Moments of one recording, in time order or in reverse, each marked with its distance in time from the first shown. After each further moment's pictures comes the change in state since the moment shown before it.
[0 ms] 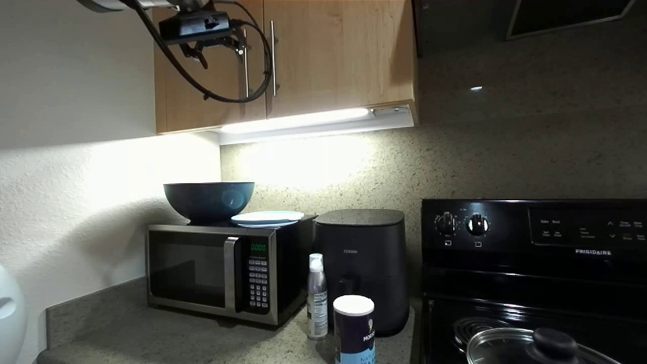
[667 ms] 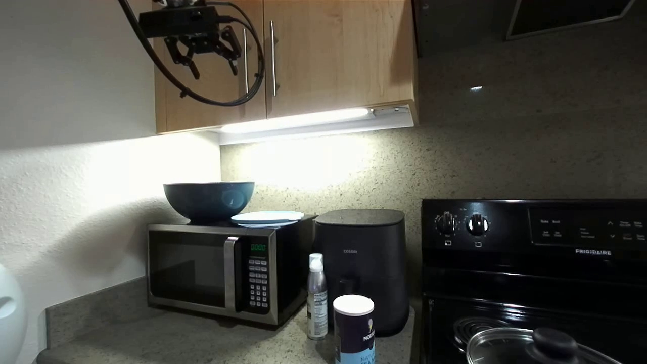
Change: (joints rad) arm 0.001 -0.129 -0.006 -0.091 0.001 -0.238 0.065
